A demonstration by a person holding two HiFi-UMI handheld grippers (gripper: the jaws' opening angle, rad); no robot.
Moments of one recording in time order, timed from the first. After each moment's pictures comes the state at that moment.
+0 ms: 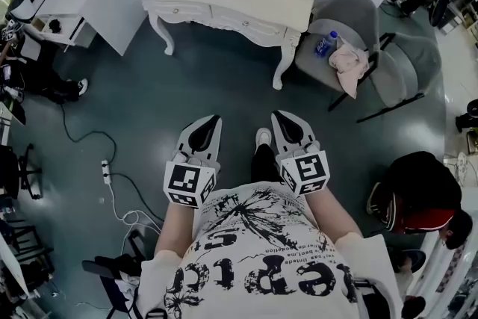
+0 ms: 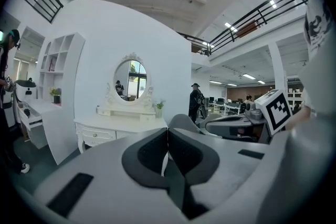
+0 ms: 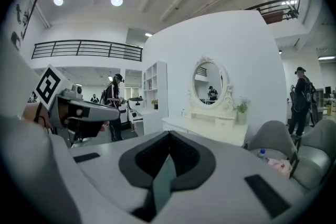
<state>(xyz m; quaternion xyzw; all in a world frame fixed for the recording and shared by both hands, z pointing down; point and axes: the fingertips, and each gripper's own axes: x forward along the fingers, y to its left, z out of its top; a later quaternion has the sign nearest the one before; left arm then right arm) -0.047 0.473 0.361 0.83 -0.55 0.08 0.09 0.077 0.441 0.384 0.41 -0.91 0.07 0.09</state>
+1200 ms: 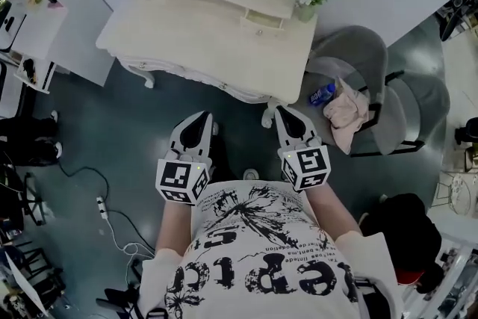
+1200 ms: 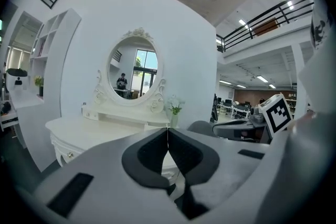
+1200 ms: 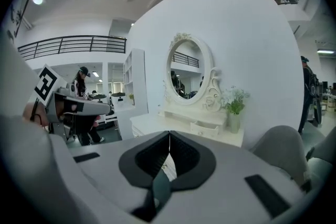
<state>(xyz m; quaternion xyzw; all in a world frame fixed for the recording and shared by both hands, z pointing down) -0.044 0.063 0.389 0.81 -0.56 0.07 0.13 0.113 0.028 0.422 0.43 -0.89 0.10 0.12</state>
